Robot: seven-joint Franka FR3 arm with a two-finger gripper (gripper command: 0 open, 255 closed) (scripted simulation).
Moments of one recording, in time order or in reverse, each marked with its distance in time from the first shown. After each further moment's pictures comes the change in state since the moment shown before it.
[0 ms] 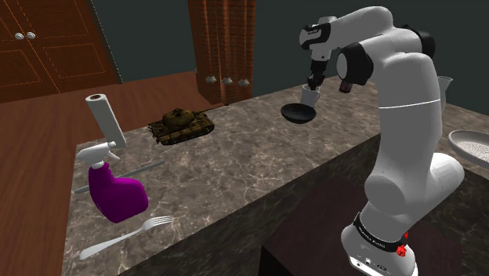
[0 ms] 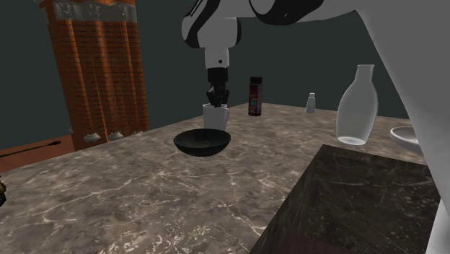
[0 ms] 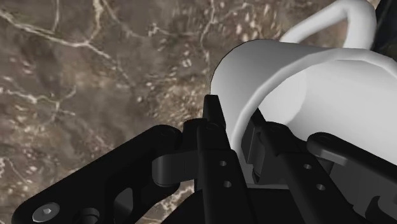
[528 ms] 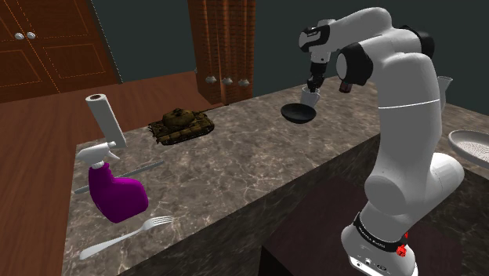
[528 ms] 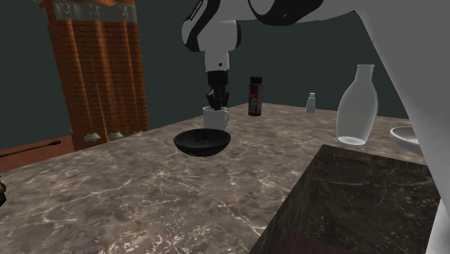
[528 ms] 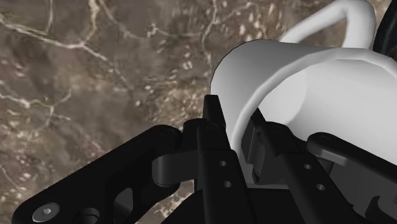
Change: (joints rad) arm 0.002 0.003 0.001 -0.023 0.002 0.025 -0.002
